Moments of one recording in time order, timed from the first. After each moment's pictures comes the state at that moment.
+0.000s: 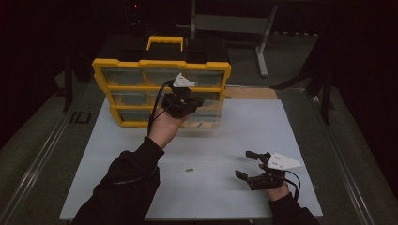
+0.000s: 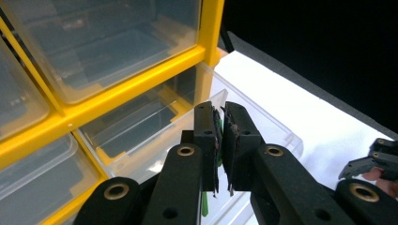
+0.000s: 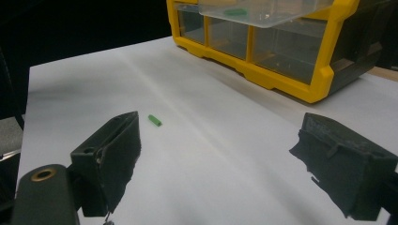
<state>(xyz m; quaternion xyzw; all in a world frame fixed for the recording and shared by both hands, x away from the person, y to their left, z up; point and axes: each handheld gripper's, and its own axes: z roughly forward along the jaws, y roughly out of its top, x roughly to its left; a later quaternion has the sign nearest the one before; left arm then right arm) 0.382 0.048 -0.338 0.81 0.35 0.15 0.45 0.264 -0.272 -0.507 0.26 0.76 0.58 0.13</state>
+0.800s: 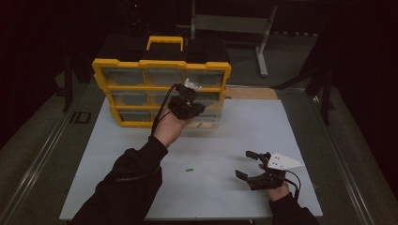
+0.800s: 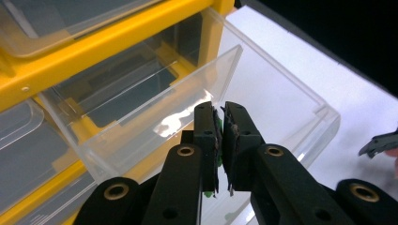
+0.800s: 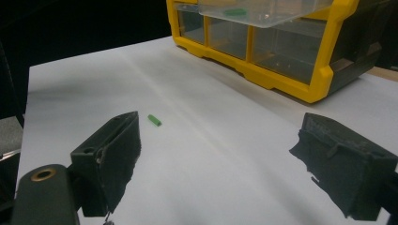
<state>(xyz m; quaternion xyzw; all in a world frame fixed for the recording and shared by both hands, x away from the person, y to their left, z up) 0.396 0.033 -0.356 0.84 0.37 0.12 0.37 0.264 -0.272 -0.507 0.26 0.76 0.58 0.13</state>
